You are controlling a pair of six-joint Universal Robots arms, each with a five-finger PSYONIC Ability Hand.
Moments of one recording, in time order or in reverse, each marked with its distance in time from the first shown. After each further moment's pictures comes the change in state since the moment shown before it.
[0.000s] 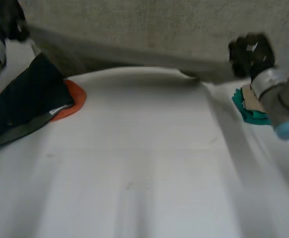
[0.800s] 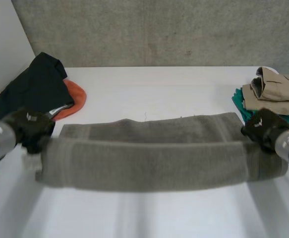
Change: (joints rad) left arm 0.003 0.300 -0.586 -0.531 0.098 0.551; right arm -0.135 -0.244 0.450 0.428 -0.039 -0.689; left_hand 0.000 0.000 0.000 0.000 0.000; right_hand 0.000 0.000 0.000 0.000 0.016
